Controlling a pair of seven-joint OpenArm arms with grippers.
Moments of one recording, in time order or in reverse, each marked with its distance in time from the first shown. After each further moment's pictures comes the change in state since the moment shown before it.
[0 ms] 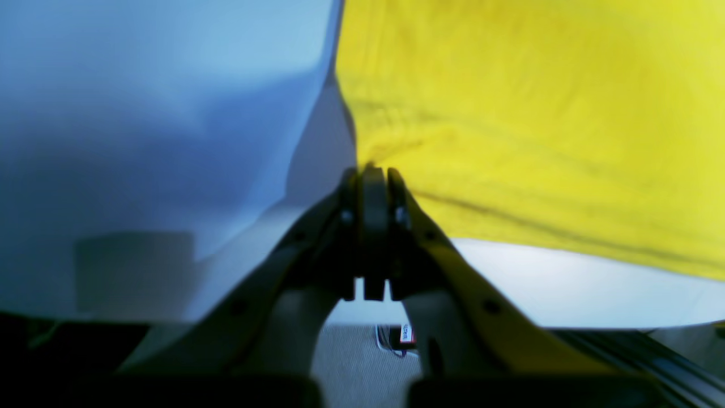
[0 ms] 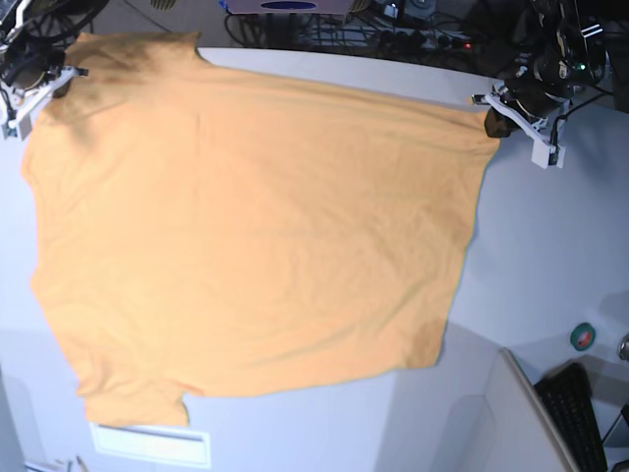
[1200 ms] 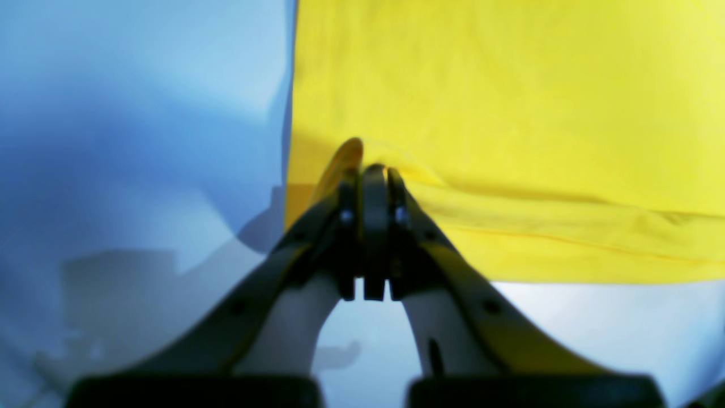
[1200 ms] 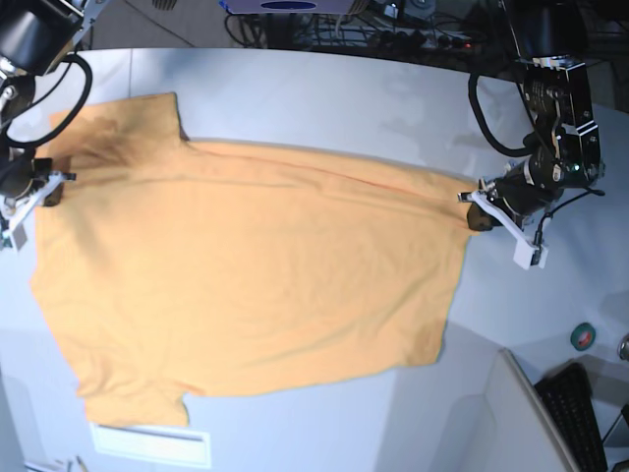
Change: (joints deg) left arm -23.0 0.1 5.3 -8.1 2.4 0.0 7.8; right arm 18.8 8.1 -8.5 -9.7 -0.2 0.0 0.2
